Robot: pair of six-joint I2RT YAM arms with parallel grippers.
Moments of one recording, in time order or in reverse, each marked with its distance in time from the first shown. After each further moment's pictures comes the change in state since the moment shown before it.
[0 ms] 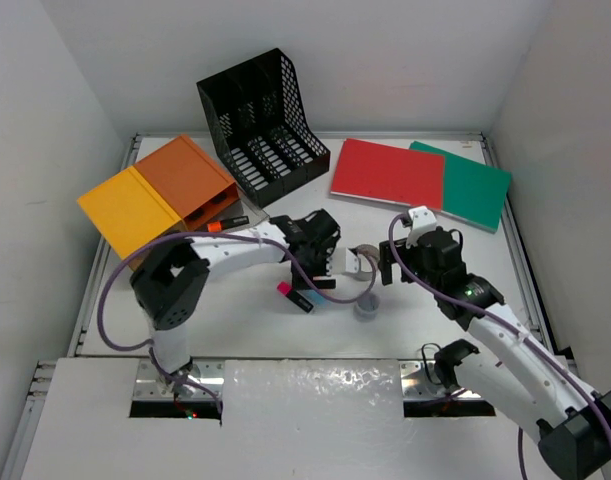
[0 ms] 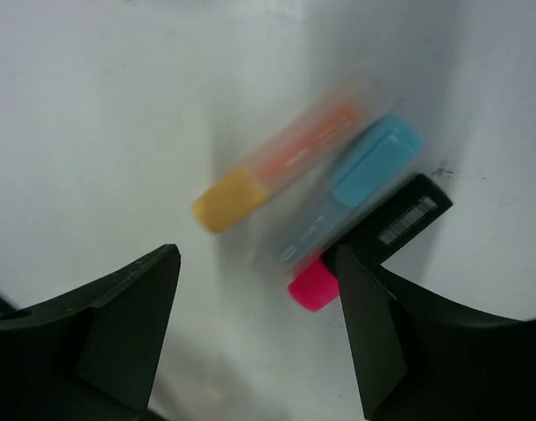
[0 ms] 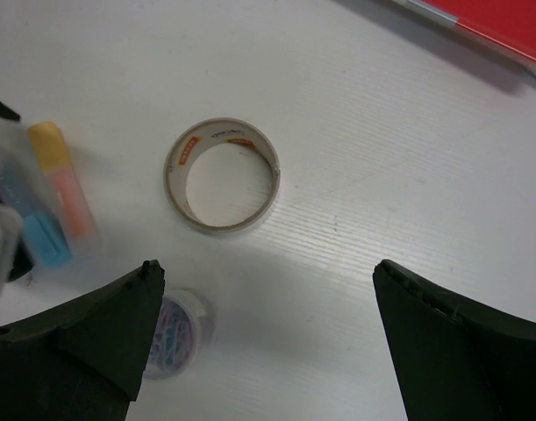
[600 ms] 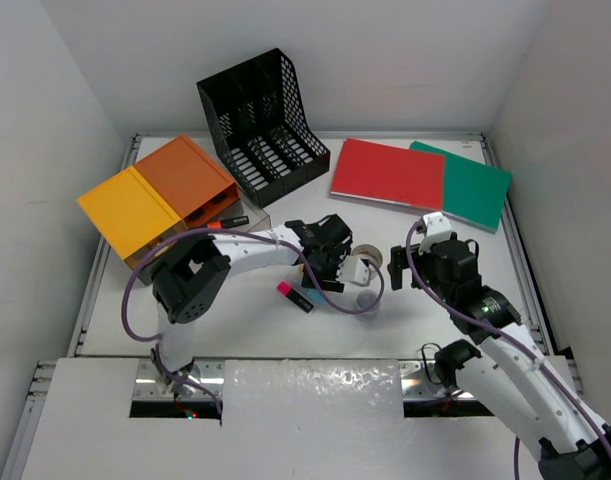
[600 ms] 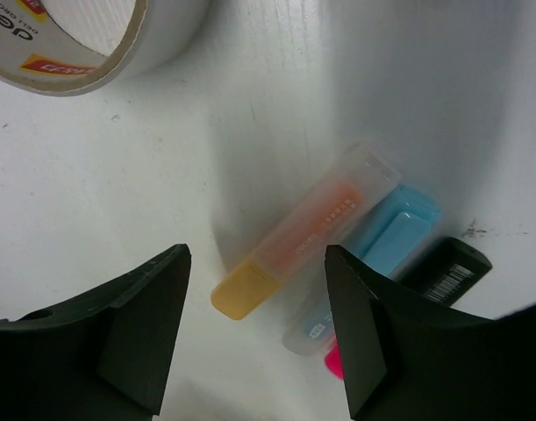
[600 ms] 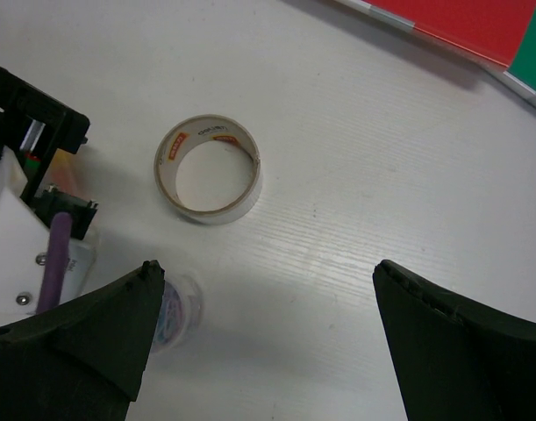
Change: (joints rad) left arm -0.048 0.146 0.044 0.071 0.026 0.169; right arm -0.031 -0.165 0.000 -0.115 0.019 -0.008
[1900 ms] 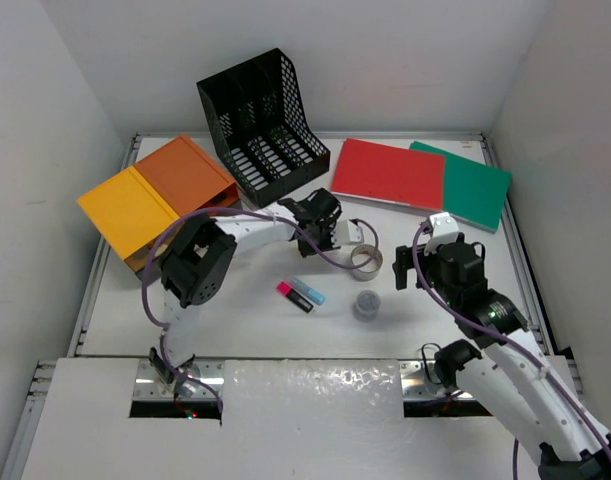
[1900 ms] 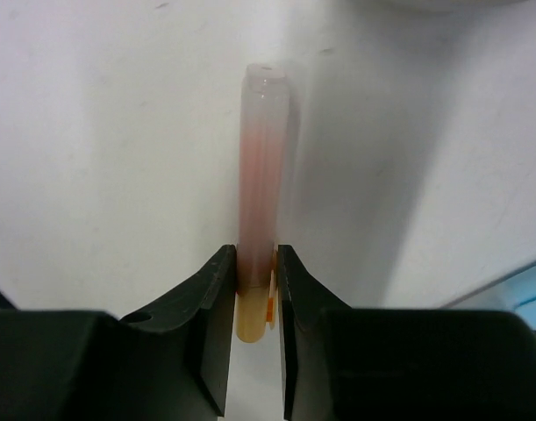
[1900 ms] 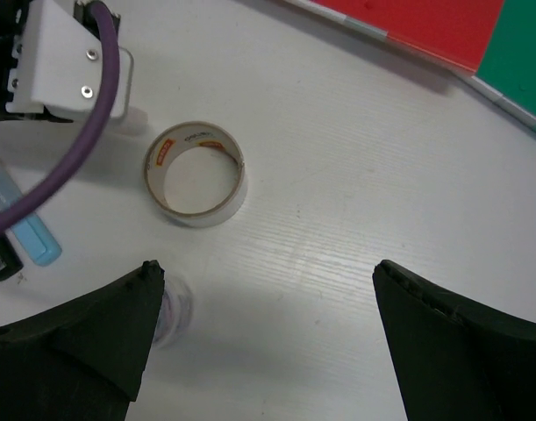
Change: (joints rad) left arm 0.141 0.128 0.133 0.042 -0.034 -0.167; right arm 0.000 -0.037 0.017 -0.040 0.034 -0.007
